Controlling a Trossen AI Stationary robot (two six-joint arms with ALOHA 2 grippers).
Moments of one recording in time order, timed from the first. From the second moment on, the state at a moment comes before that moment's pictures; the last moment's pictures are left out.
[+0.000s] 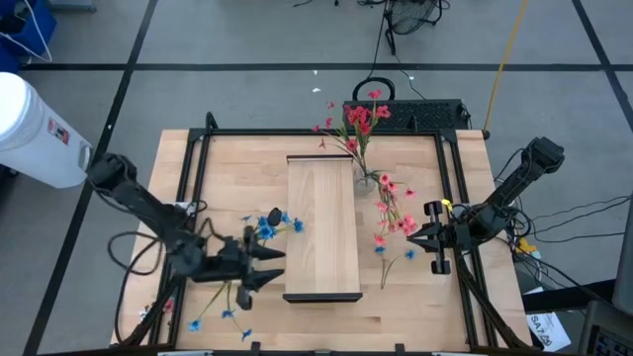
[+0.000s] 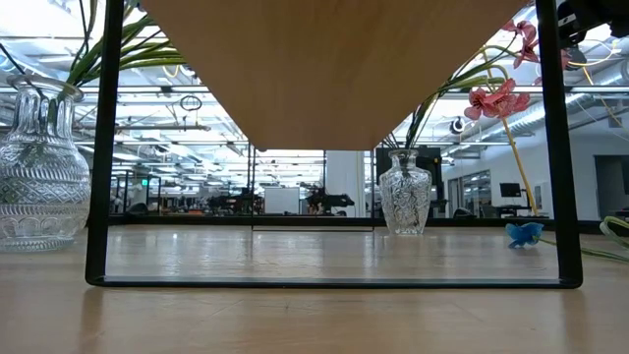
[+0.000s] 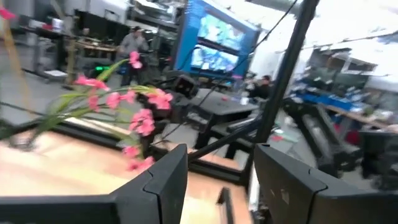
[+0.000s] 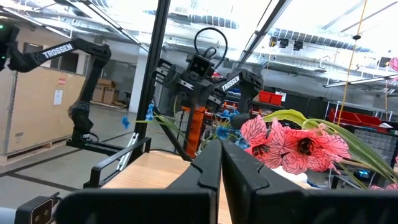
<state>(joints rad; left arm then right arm) -0.73 1.35 0.75 0.79 -0.77 -0.18 0.79 0.67 0.02 1.04 0.63 -0.41</state>
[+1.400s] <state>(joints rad) -0.38 1.86 1.49 0.49 -0.14 -0.26 0.79 0.67 0.02 1.04 0.63 -0.41</state>
